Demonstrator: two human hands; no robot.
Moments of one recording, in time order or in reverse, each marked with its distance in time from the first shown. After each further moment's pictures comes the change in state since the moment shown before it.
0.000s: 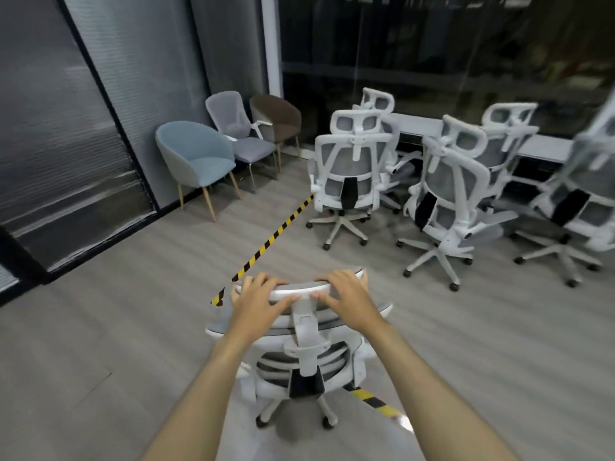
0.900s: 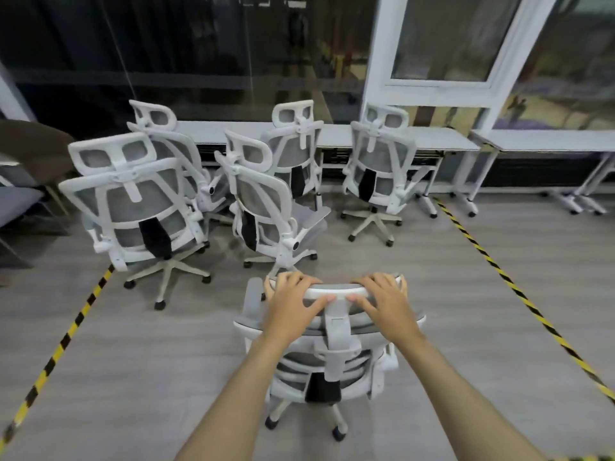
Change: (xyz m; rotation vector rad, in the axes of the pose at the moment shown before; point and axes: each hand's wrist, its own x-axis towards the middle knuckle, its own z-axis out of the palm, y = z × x) left_hand 0.253 0.525 0.290 -0.264 -0.199 0.615; right_hand -0.124 0.426 -0.369 -0.440 0.446 0.507
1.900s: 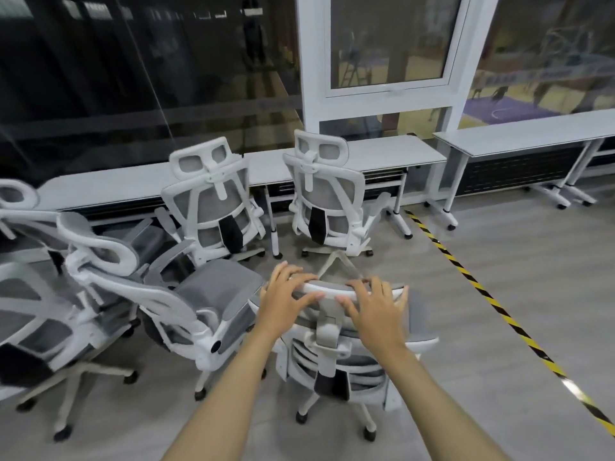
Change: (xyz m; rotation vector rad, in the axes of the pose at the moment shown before) left_hand 0.531 0.132 0.247 -0.186 -0.153 0.070; right_hand 0.350 0.402 -0.030 -0.381 0.156 0.329
